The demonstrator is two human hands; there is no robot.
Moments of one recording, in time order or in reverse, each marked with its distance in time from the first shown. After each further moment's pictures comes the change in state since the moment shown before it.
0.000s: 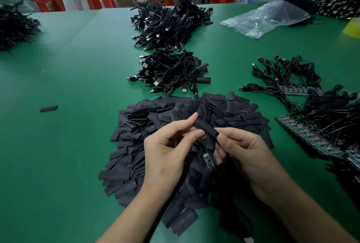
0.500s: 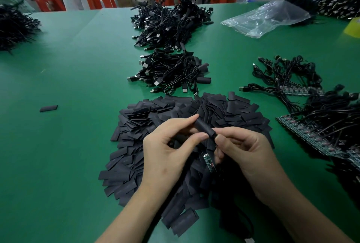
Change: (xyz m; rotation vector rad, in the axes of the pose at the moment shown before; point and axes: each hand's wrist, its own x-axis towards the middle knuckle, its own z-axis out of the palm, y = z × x) left_hand 0.004 0.006 -0.006 0.249 -0.050 0.089; right_hand -0.003 -0.001 0.003 -0.169 0.041 -0.146
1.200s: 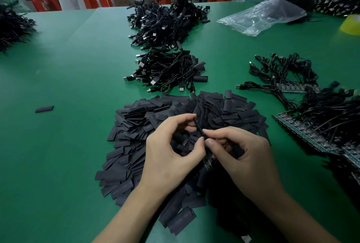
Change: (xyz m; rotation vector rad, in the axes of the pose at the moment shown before) left_hand -0.004 0.003 0.002 0.146 -0.065 0.010; right_hand -0.007 -0.005 0.007 -0.652 0.147 -0.399
